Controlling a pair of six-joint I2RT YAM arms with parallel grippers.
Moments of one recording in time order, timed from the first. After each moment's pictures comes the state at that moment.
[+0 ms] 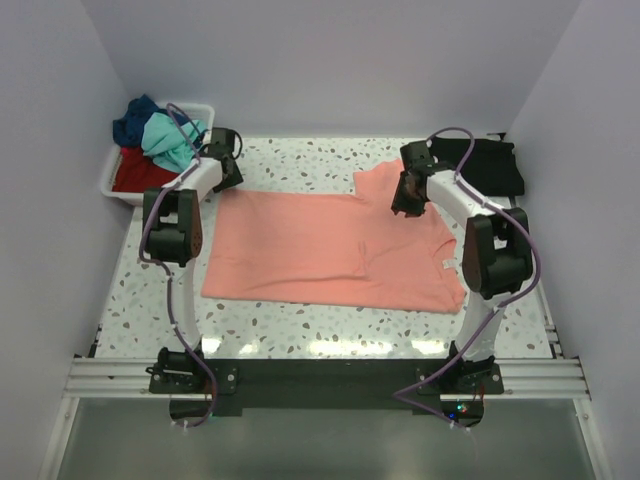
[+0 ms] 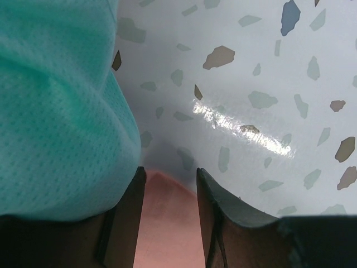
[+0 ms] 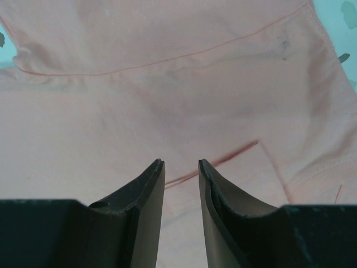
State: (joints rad) left arm -0.08 2.28 1.78 -0.44 -0.31 -0.47; right arm 0.23 1.92 1.48 -0.66 0.15 0.52
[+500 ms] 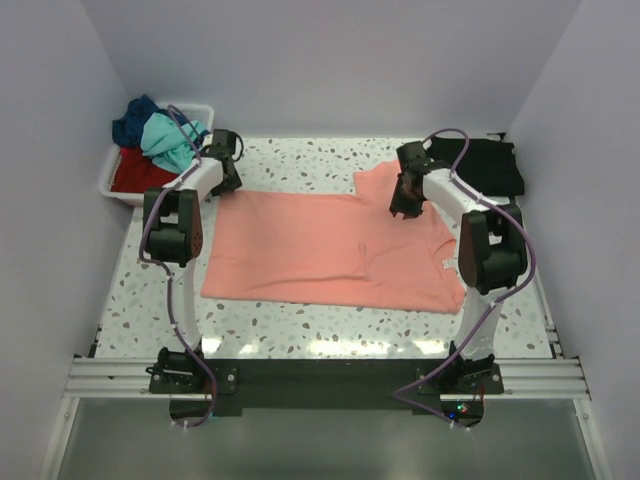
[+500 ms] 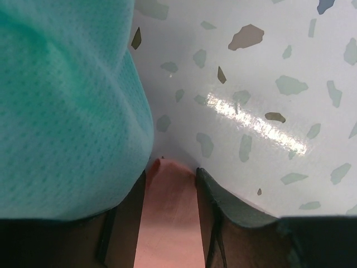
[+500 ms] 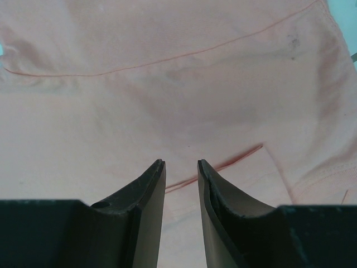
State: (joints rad) left arm -0.08 2.28 1.78 -0.51 -0.36 -0.48; right arm 0.24 1.97 1.51 -0.68 0.15 0.52
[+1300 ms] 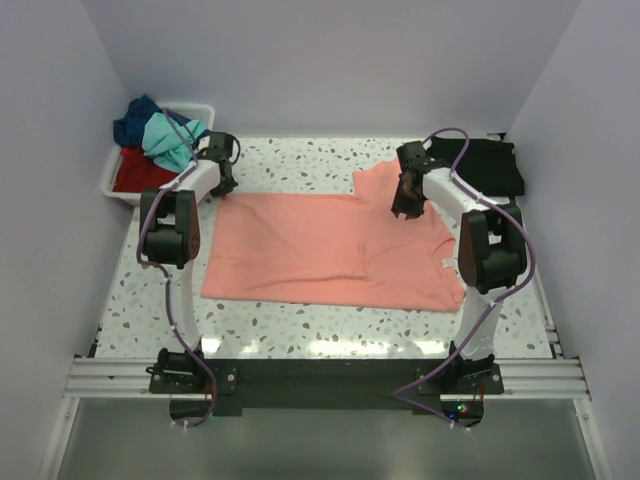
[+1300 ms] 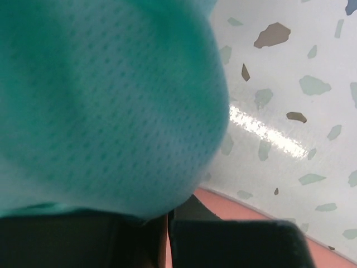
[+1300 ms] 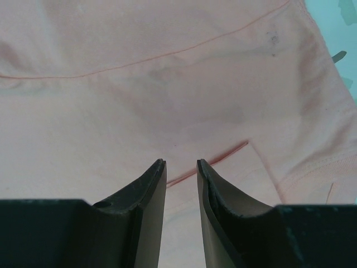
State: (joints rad) left arm -0.07 2.26 1.74 -0.49 -0.37 -0.51; right arm 0.24 1.98 1.53 -0.71 0.18 0.52
